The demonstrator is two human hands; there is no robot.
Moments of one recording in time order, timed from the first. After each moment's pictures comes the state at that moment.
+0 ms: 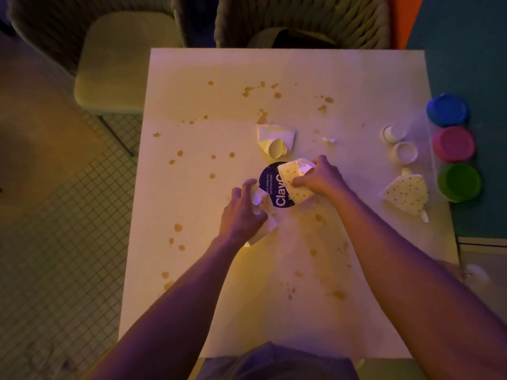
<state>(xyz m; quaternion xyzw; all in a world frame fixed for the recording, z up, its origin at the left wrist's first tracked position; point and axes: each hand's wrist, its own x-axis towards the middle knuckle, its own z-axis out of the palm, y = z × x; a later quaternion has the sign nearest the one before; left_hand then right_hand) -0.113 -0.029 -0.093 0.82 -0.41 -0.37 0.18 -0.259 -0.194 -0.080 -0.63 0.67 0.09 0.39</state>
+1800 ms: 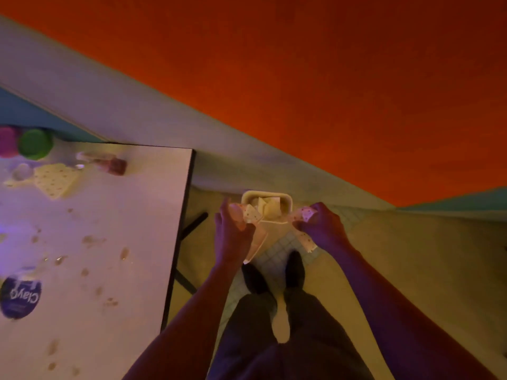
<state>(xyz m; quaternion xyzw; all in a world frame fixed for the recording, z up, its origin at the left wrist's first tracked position) -0.519 0.249 -0.110 0.47 -0.78 -0.42 0.00 -0.657 0.420 -0.127 -0.06 0.89 -0.28 0.35</state>
